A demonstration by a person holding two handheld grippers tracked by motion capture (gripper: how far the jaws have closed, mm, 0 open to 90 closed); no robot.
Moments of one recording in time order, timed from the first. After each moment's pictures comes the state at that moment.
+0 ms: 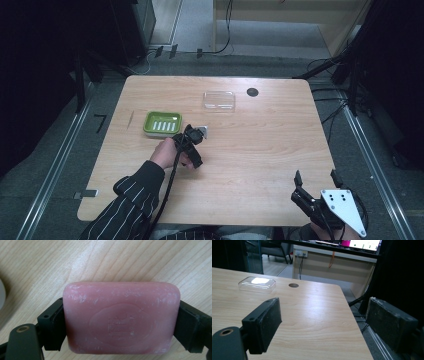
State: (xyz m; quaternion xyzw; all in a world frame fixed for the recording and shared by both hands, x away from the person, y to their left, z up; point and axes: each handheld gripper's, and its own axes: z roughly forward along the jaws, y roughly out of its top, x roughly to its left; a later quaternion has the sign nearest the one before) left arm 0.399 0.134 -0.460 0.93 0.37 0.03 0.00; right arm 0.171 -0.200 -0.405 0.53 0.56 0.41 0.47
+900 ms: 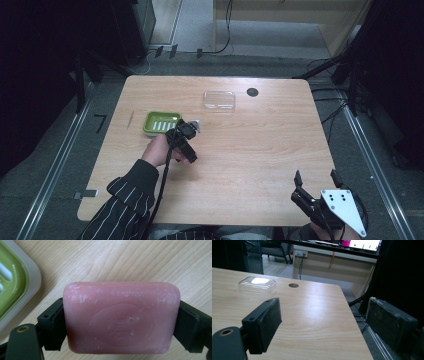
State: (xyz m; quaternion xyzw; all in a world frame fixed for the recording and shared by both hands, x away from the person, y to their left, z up) left arm 0.399 0.154 -0.433 0.92 0.38 0.04 0.04; right arm 0.171 -0.200 -0.405 0.53 0.56 0.41 0.47
